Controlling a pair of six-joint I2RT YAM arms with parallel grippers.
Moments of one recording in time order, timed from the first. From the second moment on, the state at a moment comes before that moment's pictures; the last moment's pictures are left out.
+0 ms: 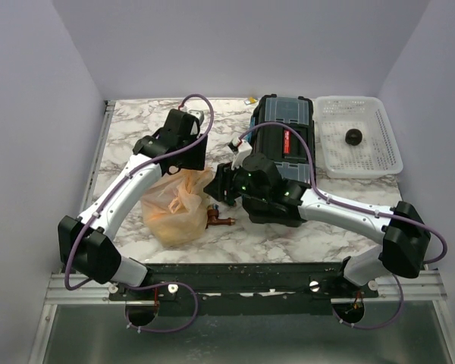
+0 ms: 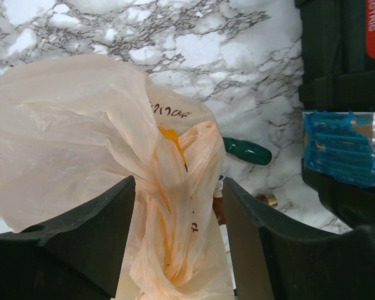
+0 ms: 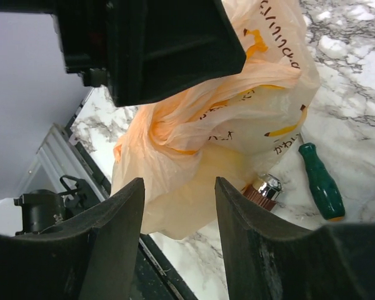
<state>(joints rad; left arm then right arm) -0.44 1.42 1.36 -0.78 -0.02 -0.24 0.98 1.48 1.07 0.05 -0.01 0.56</state>
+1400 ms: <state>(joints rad) -0.46 1.29 1.23 -0.71 -0.10 -0.21 1.25 1.75 1.25 0.17 0.40 0.25</state>
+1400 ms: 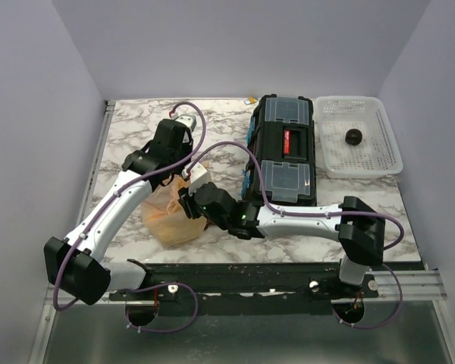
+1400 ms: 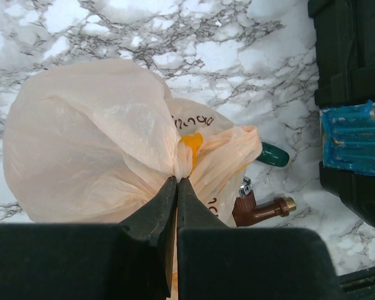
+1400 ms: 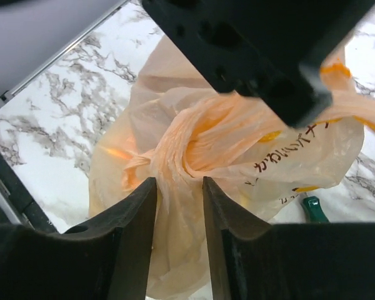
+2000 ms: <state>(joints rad) -0.26 1.19 1.16 -0.62 -0.16 -0.22 1.26 1.64 1.06 0.22 0.28 0.28</state>
